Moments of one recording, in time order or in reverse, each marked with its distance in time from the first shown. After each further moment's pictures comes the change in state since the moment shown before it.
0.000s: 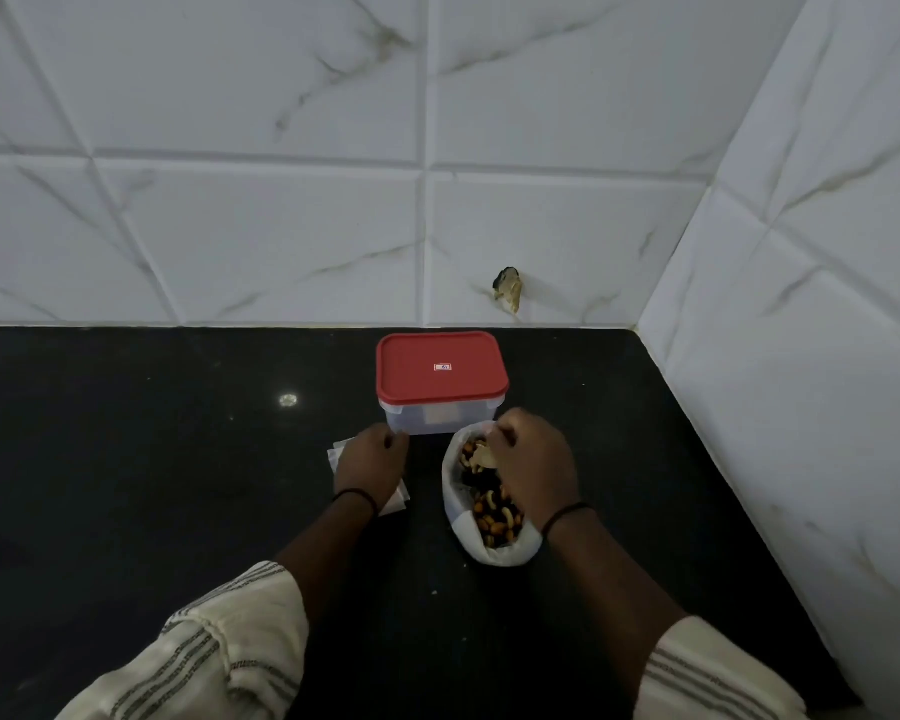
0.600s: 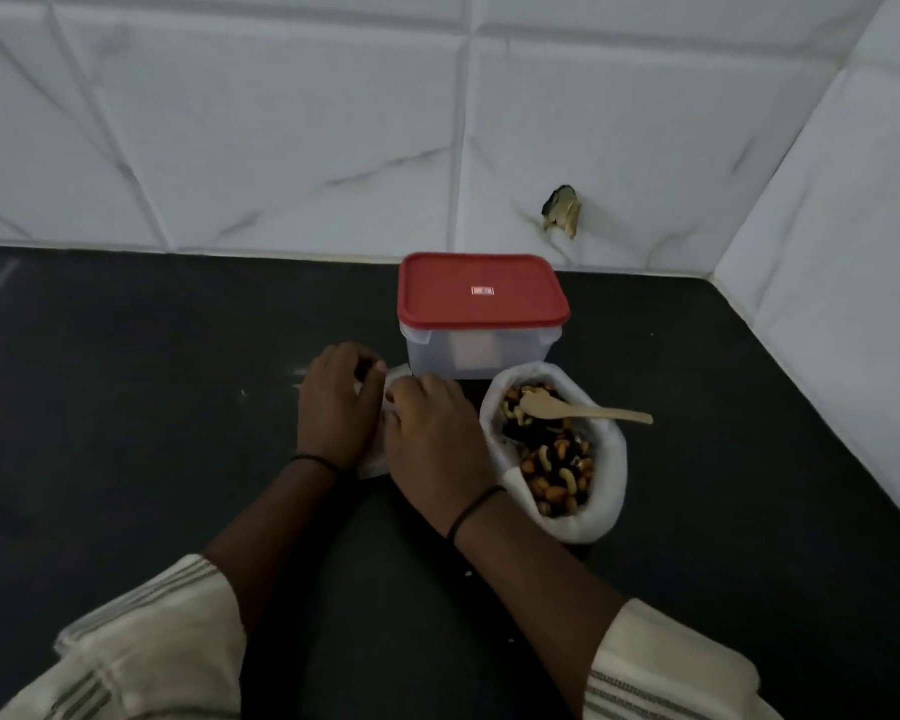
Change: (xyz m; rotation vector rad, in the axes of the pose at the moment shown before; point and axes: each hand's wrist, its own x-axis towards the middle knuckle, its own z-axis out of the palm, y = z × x) left_hand 0.039 -0.081 0.004 0.039 0.456 0.531; right_hand -0.016 -0.037 0.154 -0.111 0.179 -0.493
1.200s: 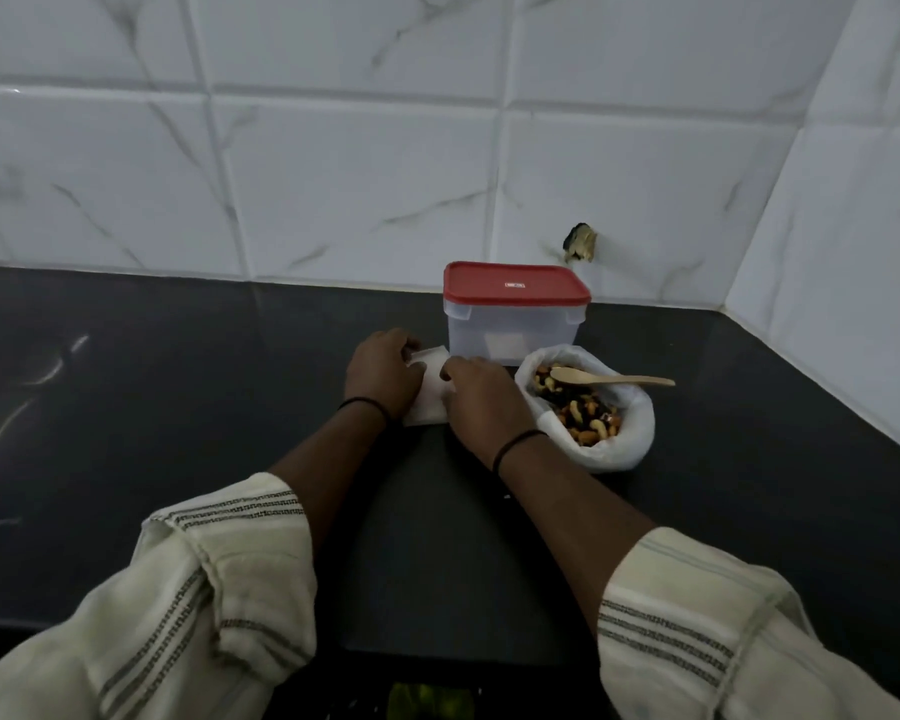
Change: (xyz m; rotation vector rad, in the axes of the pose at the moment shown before) left_hand -0.013 -0.001 -0.010 0.130 -0.092 -0.073; right_hand -0.017 0.014 0.003 -0.044 -0.098 -0.073
